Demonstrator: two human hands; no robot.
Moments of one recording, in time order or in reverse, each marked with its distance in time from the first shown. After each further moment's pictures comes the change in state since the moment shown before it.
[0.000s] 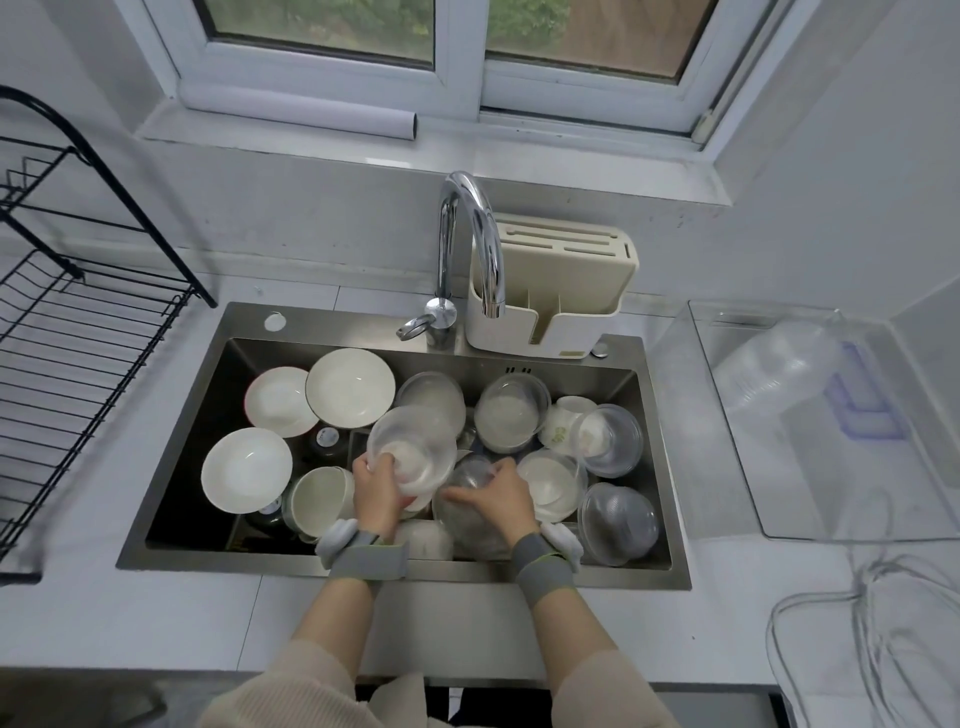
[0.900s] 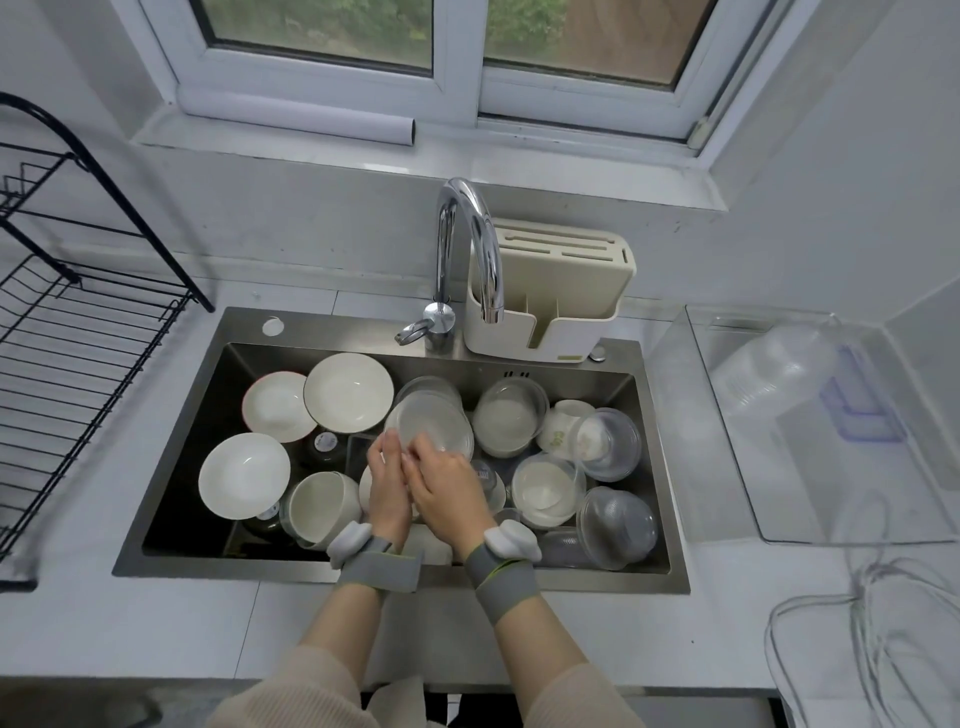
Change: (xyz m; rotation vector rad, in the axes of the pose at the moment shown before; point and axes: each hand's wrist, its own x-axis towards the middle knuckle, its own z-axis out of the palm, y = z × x) left_hand -0.010 0.006 0.013 -0.069 -0.071 0.173; right_hand -0.030 -0.054 0.024 -0.251 0.142 -0.817
